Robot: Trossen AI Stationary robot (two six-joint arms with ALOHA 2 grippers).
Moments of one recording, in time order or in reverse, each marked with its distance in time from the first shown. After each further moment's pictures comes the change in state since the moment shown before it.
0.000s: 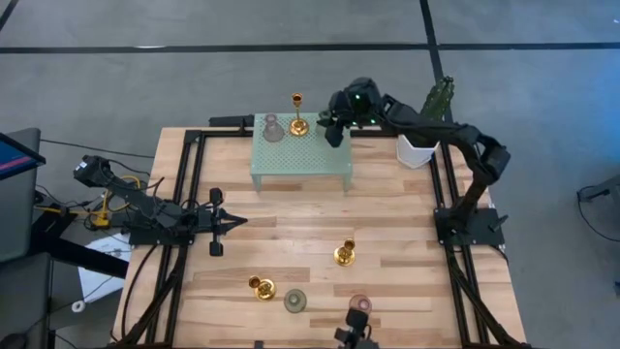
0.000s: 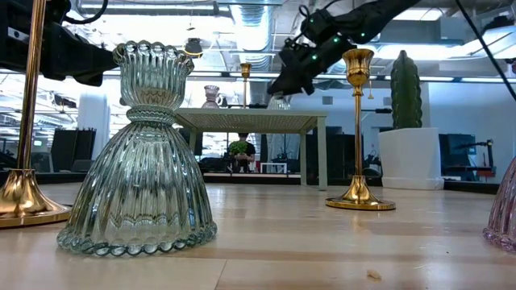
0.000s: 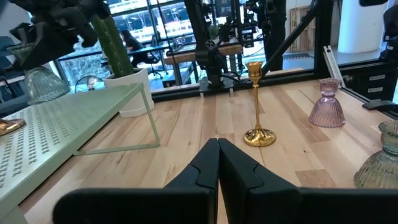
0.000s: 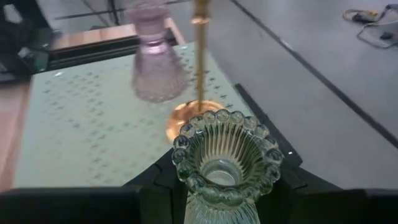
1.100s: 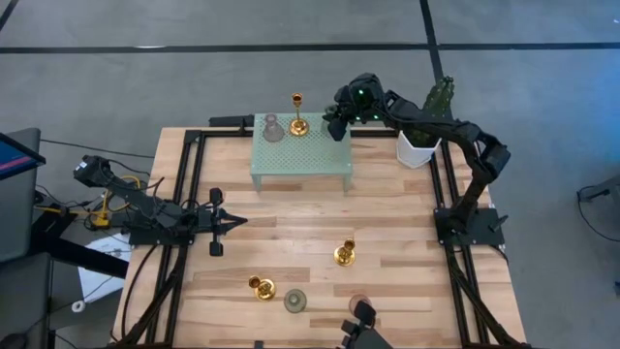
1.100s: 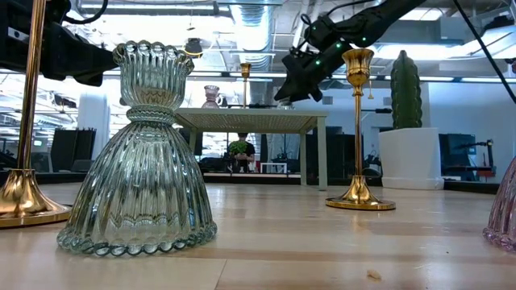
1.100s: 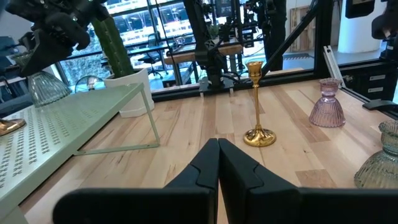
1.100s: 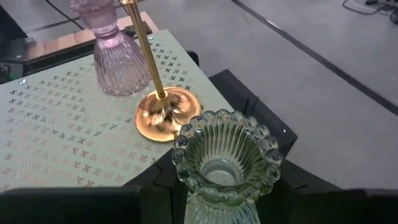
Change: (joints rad) left arm 0.000 0.000 0.000 0.000 0.000 0.000; right arm -0.049 0.004 0.000 -0.042 0.007 0.095
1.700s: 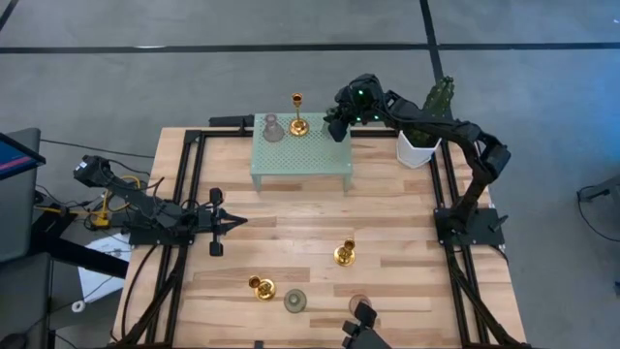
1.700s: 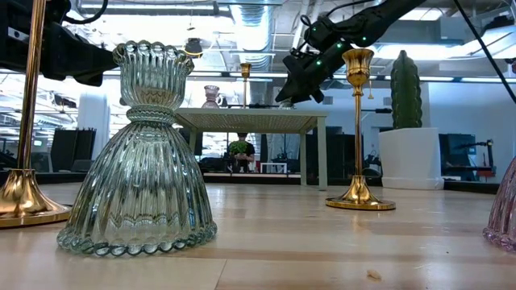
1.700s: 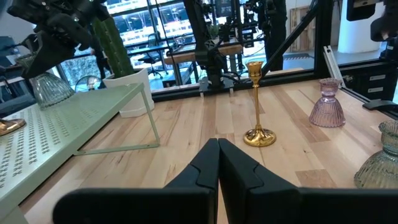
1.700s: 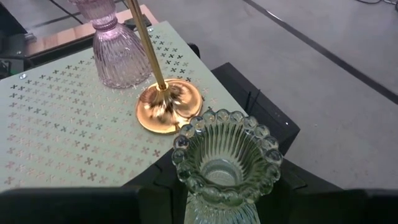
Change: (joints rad) left arm 0.000 0.000 0.000 0.000 0.000 0.000; right arm 0.001 -0.002 0.000 -0.032 -0.003 0.005
